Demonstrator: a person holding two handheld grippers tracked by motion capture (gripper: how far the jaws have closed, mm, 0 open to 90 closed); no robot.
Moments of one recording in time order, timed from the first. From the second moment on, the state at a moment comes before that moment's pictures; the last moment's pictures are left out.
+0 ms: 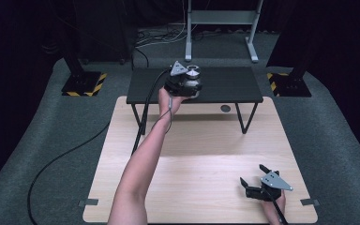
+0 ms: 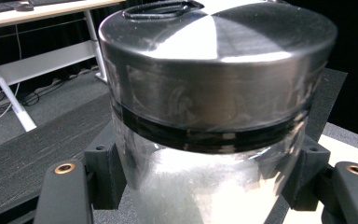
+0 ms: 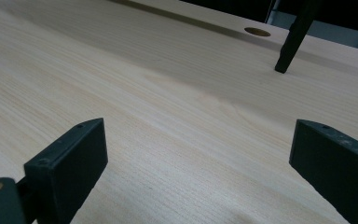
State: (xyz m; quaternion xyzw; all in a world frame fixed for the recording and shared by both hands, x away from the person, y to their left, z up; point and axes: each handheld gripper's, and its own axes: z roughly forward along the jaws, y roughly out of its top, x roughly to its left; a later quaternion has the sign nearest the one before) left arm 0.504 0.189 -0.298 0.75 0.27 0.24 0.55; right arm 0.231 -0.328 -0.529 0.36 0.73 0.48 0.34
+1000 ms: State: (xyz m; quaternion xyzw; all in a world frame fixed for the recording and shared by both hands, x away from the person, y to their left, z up) left arm 0.456 0.186 -0.256 0.78 0.26 0.28 0.49; right arm 0.232 -0.328 -0.529 0.37 0.72 0.48 0.34
